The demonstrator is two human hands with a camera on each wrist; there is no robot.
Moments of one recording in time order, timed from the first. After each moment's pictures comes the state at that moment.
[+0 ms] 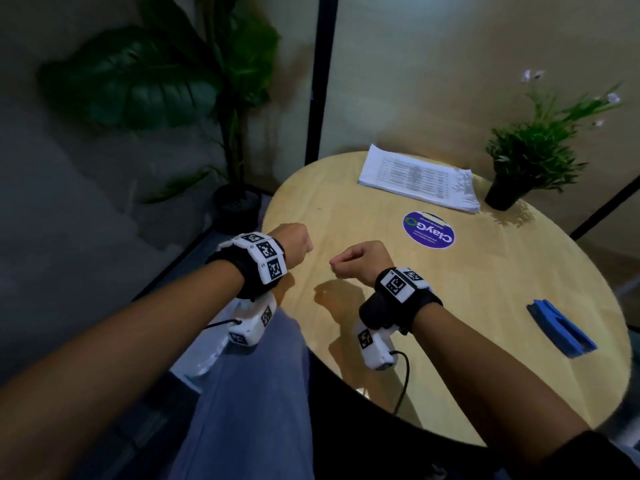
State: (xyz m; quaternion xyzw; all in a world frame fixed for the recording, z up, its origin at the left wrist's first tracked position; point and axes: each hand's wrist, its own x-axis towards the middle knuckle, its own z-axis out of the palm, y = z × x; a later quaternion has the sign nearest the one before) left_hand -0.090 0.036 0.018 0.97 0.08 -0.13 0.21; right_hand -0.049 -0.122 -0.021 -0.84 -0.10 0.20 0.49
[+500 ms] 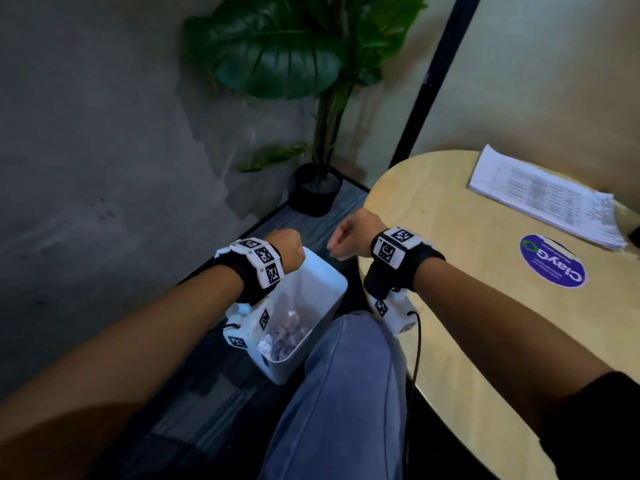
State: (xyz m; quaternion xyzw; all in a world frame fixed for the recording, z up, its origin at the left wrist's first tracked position) left_hand -0.148 0.191 -0.050 0.93 0.25 -0.14 0.24; right_hand -0.051 0.066 -0.018 -0.89 -0.30 0.26 0.23
